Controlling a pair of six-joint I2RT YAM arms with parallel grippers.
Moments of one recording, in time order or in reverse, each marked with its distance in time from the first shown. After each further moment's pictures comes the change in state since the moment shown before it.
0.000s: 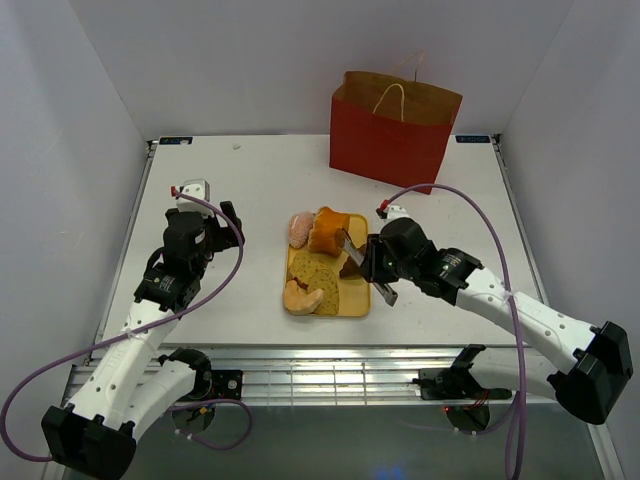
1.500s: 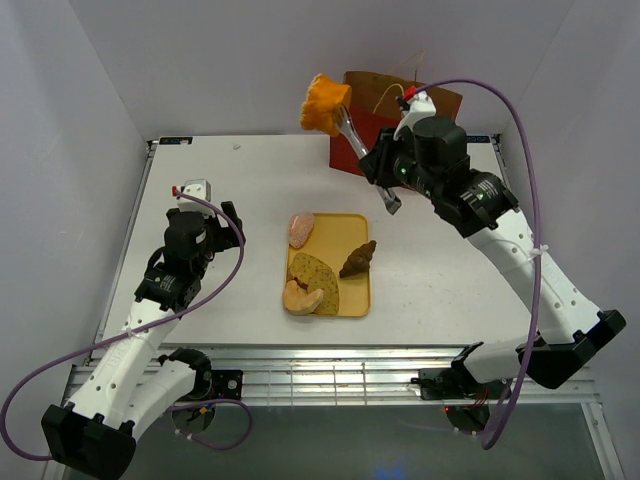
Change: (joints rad) left arm -0.005 0.005 0.000 0.000 -0.001 0.000; right arm -0.156 0.230 0.753 -0.103 -0.013 -0.200
